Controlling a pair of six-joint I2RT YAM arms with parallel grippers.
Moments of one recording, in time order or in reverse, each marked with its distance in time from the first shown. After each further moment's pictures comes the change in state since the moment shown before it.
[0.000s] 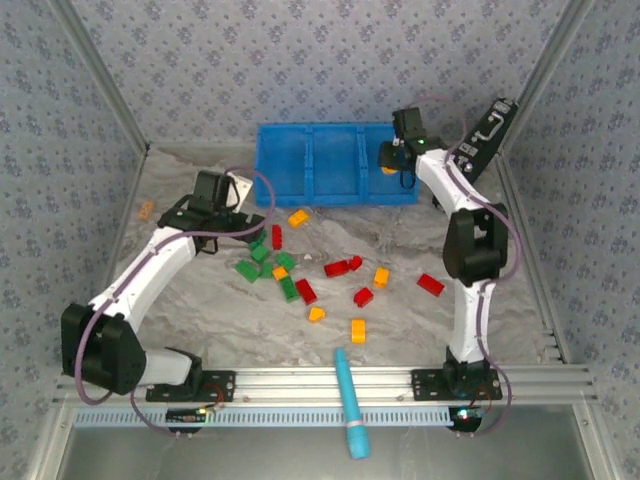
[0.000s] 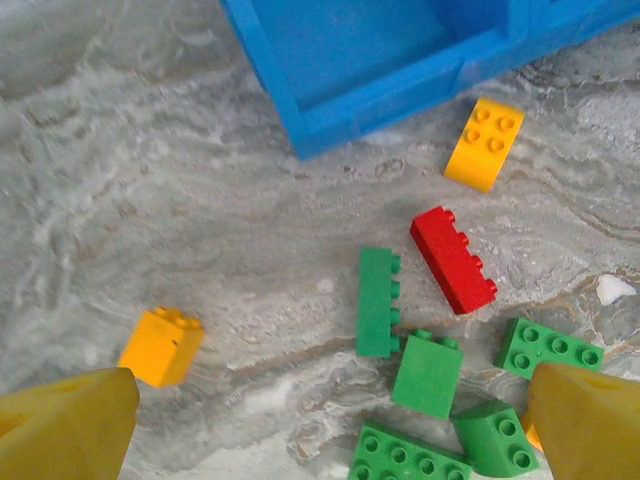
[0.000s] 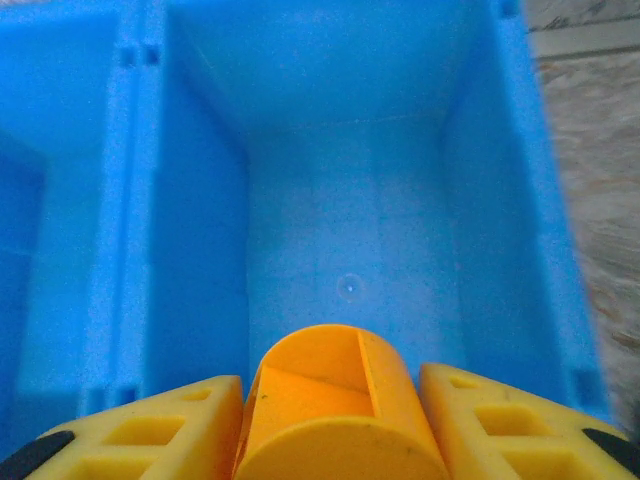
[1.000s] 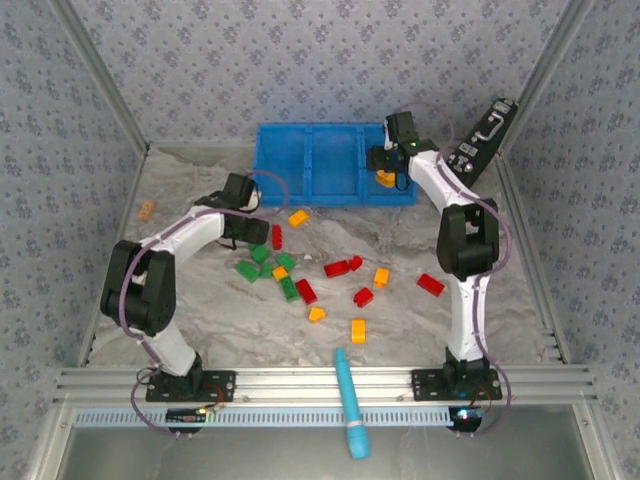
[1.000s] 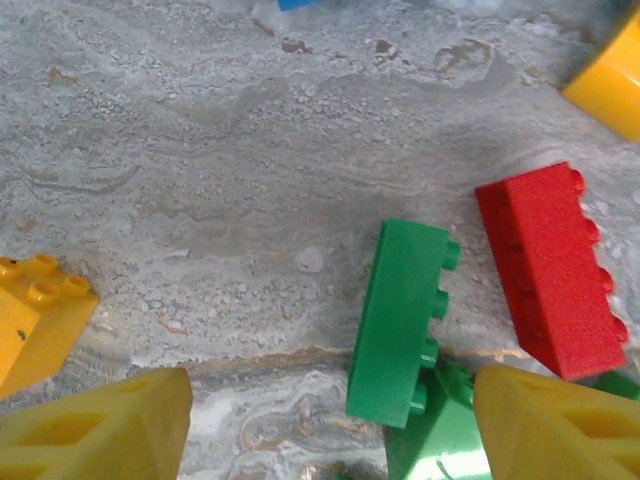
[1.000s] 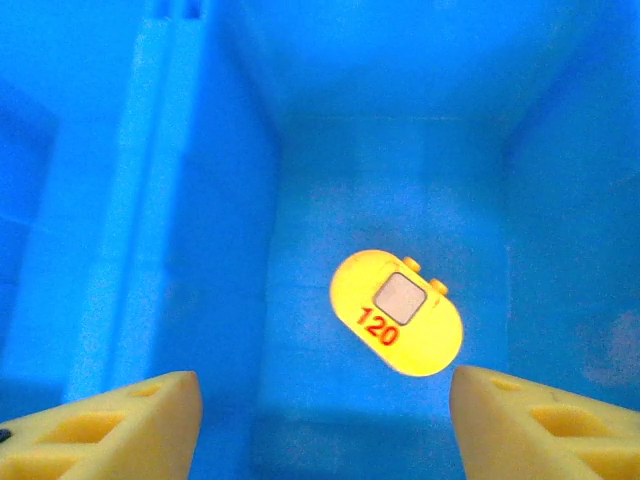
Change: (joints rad) left arm 0.000 0.360 0.065 0.027 -0.046 -0.167; right arm 0.014 0.026 0.001 0.040 -0.053 -0.078
